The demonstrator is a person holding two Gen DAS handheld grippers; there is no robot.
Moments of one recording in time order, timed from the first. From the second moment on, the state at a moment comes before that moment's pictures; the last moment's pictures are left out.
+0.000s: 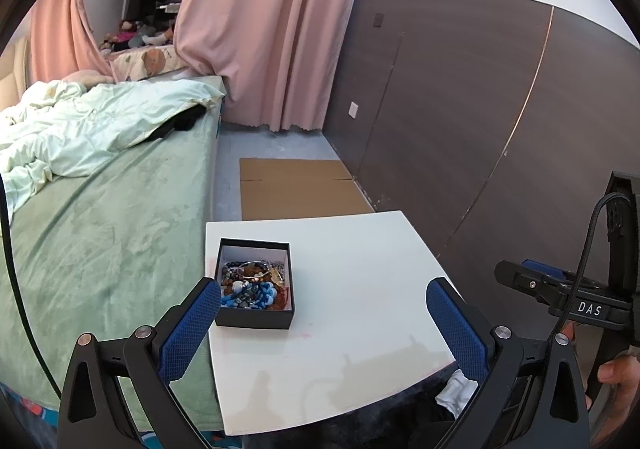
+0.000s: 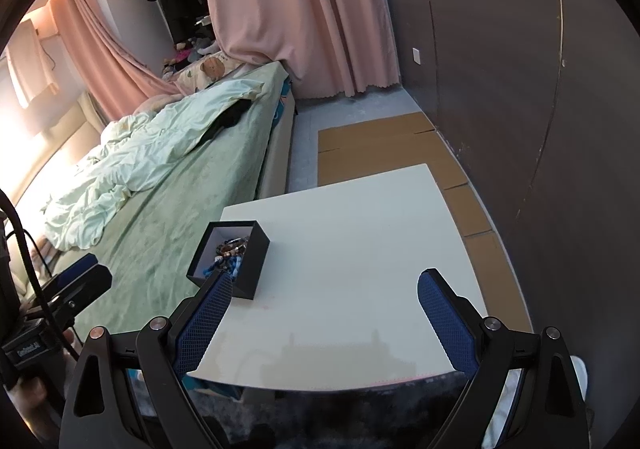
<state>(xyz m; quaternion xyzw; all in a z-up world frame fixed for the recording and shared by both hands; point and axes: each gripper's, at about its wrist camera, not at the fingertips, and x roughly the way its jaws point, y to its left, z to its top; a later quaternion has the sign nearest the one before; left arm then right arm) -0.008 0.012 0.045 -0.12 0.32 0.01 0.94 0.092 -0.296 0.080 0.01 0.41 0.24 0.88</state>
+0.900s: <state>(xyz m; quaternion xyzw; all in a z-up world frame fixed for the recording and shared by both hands) -0.005 0.003 0.040 -0.11 0.33 0.01 0.94 0.090 -0.301 0.077 0.02 0.41 0.24 0.88</state>
